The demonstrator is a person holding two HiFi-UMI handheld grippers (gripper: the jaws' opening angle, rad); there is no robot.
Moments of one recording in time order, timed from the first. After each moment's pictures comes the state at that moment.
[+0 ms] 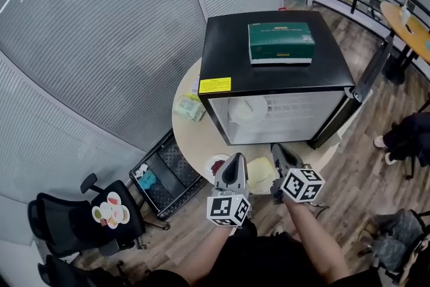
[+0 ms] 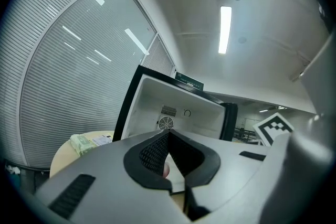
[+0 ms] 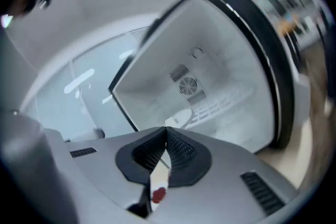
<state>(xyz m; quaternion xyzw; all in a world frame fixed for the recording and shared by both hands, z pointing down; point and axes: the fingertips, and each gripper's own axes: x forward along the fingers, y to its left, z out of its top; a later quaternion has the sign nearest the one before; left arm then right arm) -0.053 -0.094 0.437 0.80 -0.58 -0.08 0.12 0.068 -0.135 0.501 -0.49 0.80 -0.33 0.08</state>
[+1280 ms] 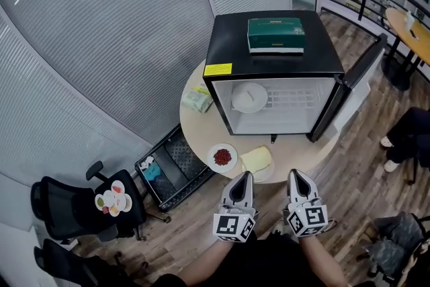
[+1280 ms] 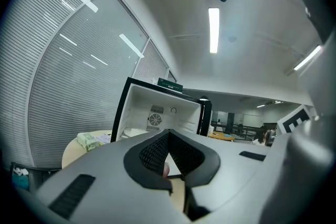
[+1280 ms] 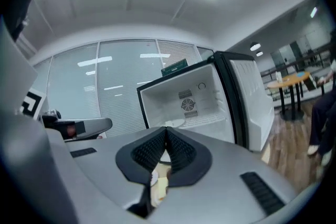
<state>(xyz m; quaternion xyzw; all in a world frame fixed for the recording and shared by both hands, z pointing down) -0.012 0.031 0.433 0.80 -0.58 -0.07 0.09 0.128 0.019 0.473 -0.53 0.83 -0.15 0.04</state>
